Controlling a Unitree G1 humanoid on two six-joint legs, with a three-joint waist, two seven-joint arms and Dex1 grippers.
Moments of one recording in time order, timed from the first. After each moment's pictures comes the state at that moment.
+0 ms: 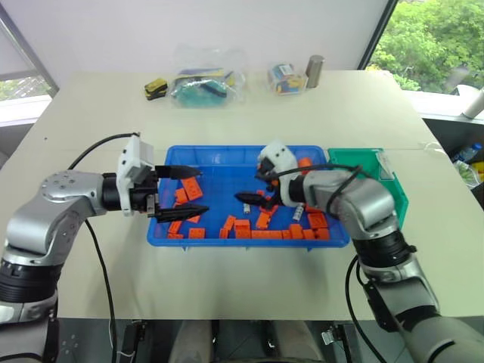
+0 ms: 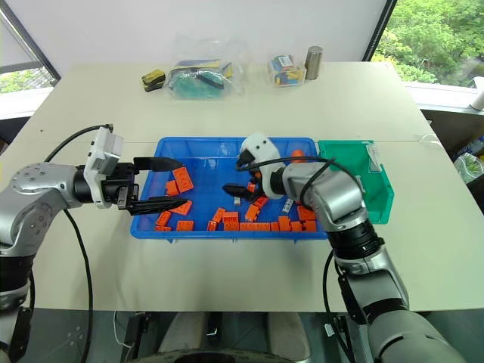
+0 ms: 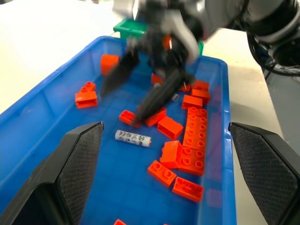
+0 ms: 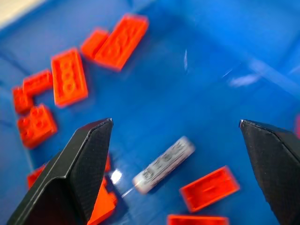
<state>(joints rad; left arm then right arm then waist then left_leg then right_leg) -0.39 0.82 0.10 -0.26 -0.67 0.59 -1.16 -0.69 -0.36 0.25 -0.14 0.36 1.13 0.57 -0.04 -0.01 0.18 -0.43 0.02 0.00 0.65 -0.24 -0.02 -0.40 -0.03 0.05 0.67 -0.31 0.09</state>
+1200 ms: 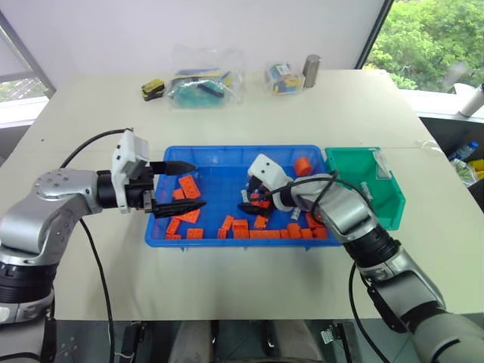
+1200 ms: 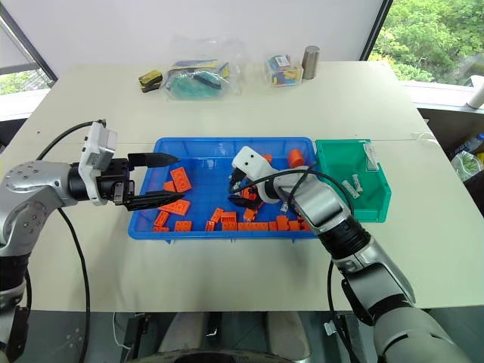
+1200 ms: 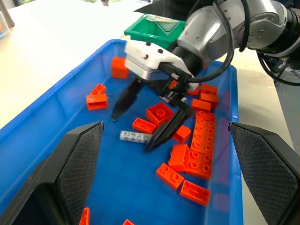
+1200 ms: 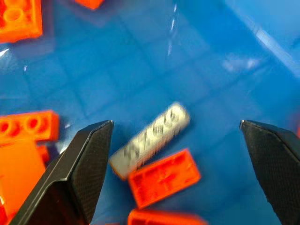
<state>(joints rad) -0.40 0.83 0.11 -0.26 -0.68 0.61 -1.14 -0.77 -0.40 0.42 -0.04 0.17 0.93 0.64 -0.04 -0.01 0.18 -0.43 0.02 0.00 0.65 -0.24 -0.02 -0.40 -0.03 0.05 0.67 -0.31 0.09</state>
